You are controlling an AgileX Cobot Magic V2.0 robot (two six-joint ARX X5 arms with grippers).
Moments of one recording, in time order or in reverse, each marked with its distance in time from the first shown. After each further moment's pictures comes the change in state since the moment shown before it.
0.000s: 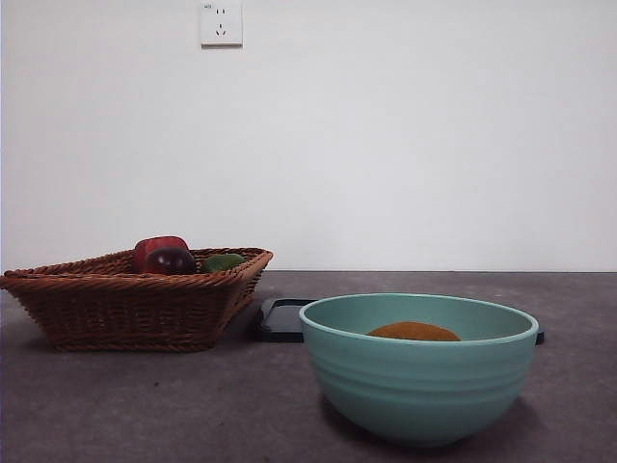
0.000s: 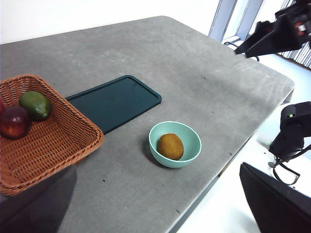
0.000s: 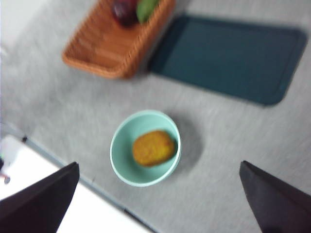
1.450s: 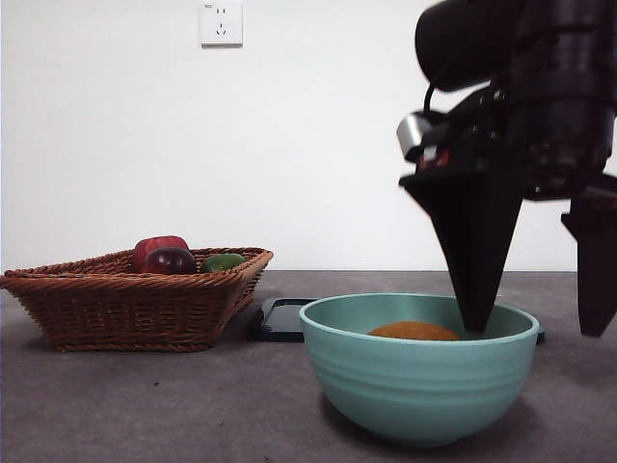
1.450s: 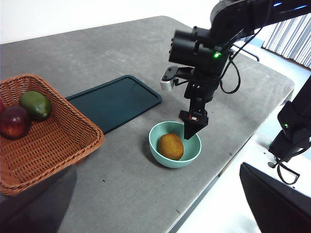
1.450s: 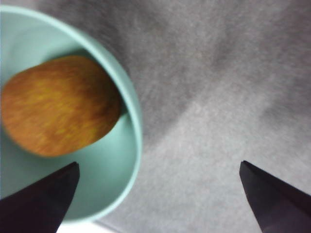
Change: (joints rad) left arm 0.000 0.000 0.000 0.000 0.001 0.000; right arm 0.361 0.819 0.000 0.097 0.314 0.109
